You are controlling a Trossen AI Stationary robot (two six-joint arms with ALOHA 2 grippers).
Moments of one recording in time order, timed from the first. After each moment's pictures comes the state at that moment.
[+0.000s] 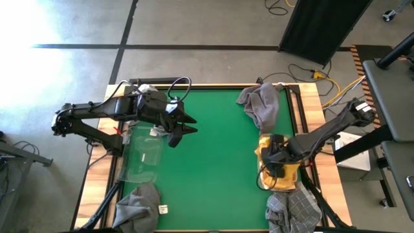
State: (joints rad) left arm 0.02 1.26 1.36 -0.59 0.06 -0.32; right arm 0.44 1.25 0.78 -1.04 0.19 0.52
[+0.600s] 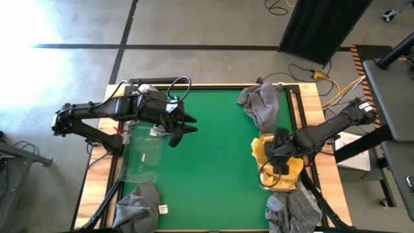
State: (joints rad) left arm 0.02 1.26 1.36 -0.58 0.05 -0.32; right arm 0.41 1.23 0.87 -1.06 0.14 0.52
